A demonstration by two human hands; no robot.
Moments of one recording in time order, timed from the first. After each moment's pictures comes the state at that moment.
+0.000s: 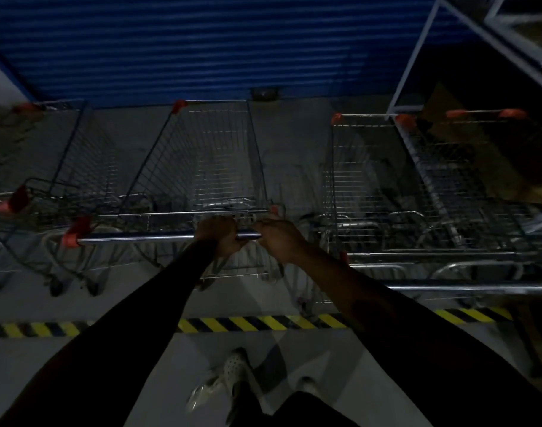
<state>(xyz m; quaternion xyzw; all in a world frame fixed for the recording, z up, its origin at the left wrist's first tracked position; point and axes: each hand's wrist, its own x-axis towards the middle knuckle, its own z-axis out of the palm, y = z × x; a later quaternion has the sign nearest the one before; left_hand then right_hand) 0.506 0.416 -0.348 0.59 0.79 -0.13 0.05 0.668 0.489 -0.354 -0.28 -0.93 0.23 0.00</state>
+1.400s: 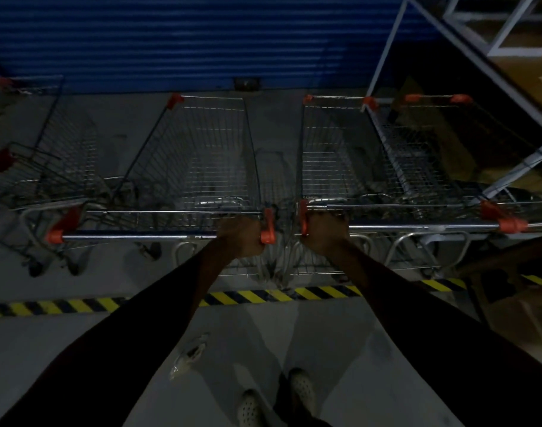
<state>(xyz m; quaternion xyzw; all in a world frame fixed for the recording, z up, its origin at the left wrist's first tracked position) 0.662 0.346 -0.333 0.64 0.75 -0.07 0.14 0.847 0.432 -0.338 -0.50 -0.87 0.03 -0.05</state>
